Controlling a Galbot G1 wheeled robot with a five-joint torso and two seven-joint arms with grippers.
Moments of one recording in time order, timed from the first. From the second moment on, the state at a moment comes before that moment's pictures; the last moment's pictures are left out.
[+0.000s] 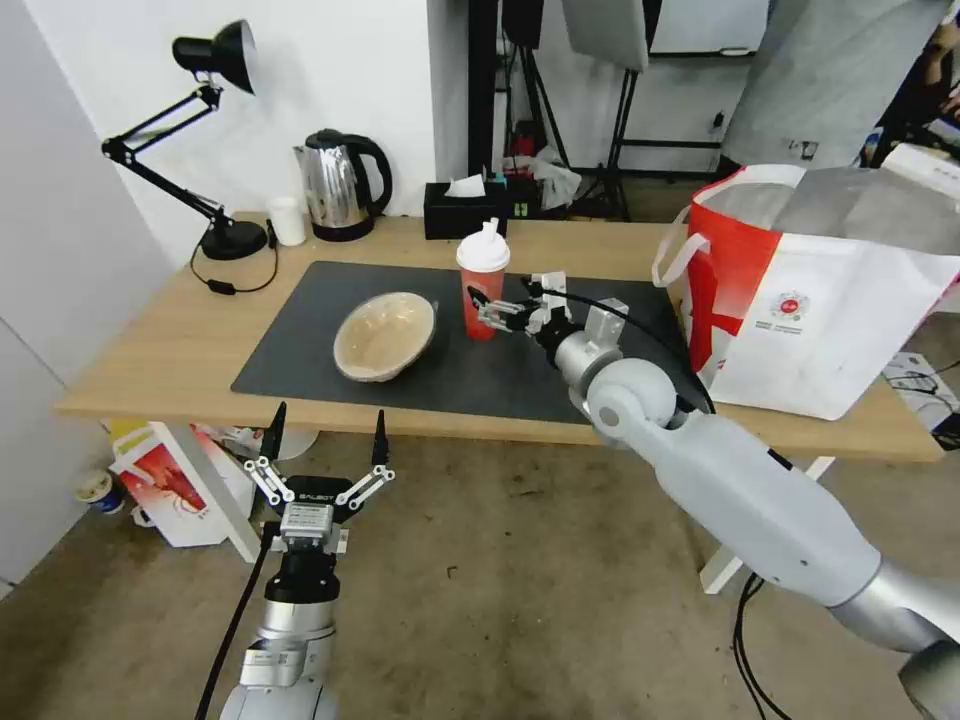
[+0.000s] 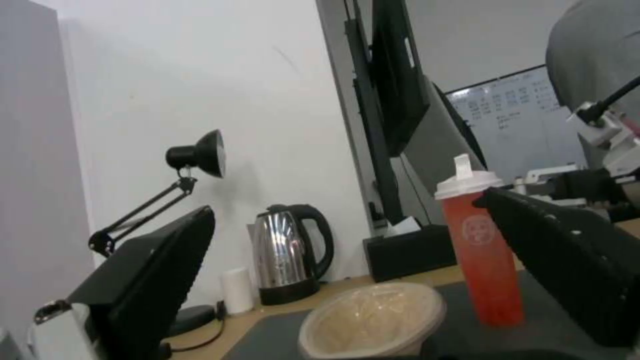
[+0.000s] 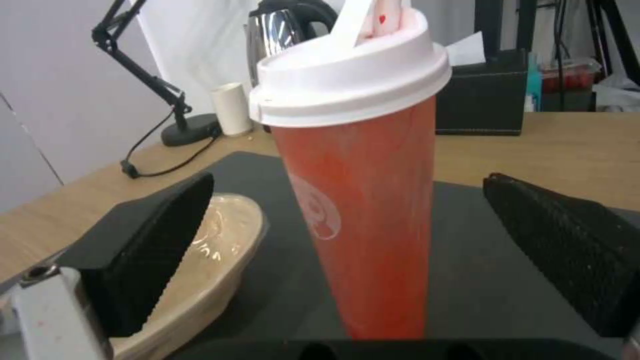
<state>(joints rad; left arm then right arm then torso) 1.71 -1.58 -0.50 -2.12 0.21 -0.59 -0.05 -0.47 1.03 -0.29 1.62 0.97 -0.11 0.20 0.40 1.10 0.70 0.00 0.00</state>
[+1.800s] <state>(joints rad) 1.72 -1.58 -0.51 -2.15 0.20 -0.60 -0.05 -0.39 1.12 -0.32 1.43 0.95 -0.10 0.14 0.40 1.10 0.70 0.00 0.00</state>
